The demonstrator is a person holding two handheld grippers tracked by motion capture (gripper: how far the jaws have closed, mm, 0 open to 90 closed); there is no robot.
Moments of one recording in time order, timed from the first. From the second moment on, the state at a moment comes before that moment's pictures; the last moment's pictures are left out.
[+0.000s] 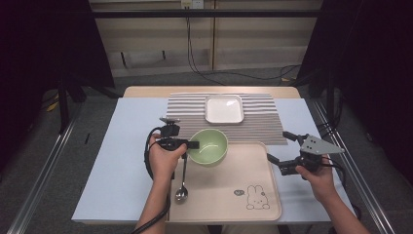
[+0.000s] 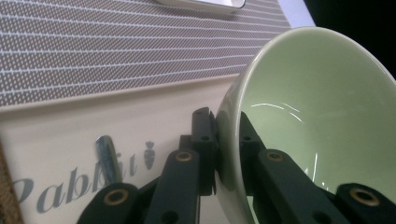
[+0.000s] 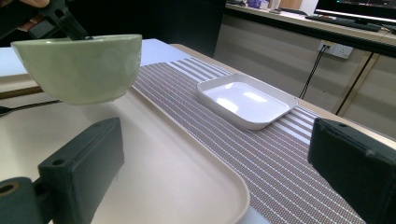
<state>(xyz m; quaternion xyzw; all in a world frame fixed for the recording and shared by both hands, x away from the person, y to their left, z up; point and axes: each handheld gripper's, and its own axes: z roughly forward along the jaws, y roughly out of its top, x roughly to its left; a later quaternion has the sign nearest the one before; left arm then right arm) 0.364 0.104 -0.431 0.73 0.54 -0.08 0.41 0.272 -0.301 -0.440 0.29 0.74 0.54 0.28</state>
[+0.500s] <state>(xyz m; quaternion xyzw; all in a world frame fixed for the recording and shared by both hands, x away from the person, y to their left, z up) 0.352 0.108 -0.436 0.74 0.54 -0.07 0.39 0.272 -0.300 -0.440 0.29 0.74 0.54 0.28</state>
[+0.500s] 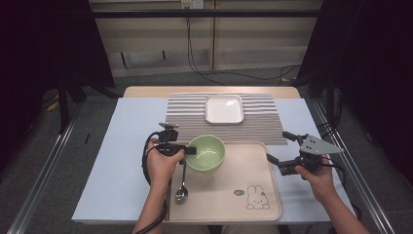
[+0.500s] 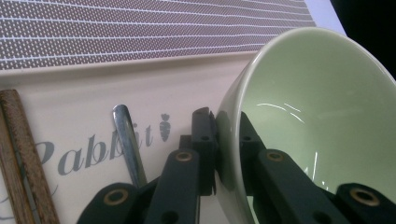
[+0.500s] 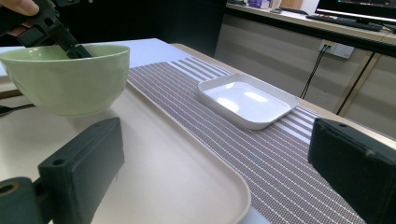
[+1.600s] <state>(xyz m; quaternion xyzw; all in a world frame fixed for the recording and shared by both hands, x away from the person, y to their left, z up) 0.340 0.109 -0.451 0.77 0.54 -0.06 0.35 0.272 -0.299 -0.440 0.29 0.74 0.54 0.28</state>
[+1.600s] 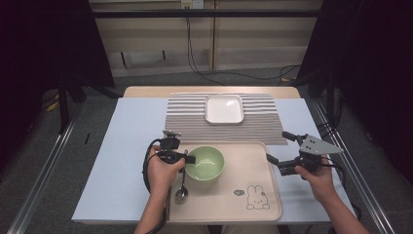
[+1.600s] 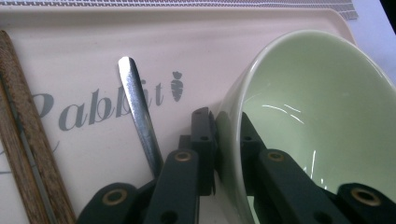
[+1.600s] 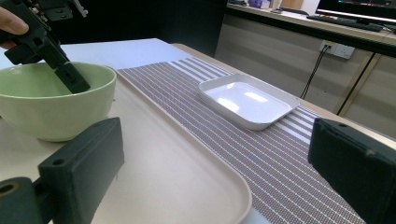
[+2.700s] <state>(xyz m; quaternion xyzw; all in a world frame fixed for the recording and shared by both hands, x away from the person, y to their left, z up) 0.353 0.118 -0.430 0.73 0.53 -0.08 0.43 0.272 -0.298 -0.440 0.29 0.74 0.54 0.28</state>
